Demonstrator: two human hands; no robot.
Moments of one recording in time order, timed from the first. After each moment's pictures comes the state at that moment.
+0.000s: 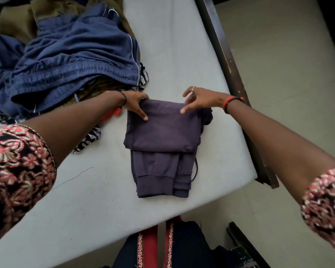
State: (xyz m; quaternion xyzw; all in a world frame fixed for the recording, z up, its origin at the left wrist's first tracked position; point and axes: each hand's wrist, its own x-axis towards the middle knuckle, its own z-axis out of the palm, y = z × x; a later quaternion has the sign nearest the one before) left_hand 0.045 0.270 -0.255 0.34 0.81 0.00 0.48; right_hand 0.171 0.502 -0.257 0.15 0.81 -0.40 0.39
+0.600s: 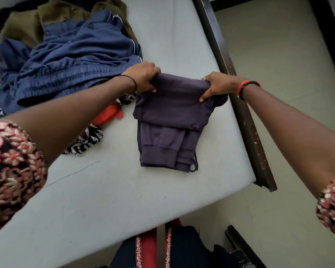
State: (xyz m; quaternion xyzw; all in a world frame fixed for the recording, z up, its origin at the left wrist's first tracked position) left_hand 0.013 0.309 -0.221 0.47 0.85 0.03 0.25; right_hand 0.144 0.537 -0.210 0.11 0.90 -0.24 0.35
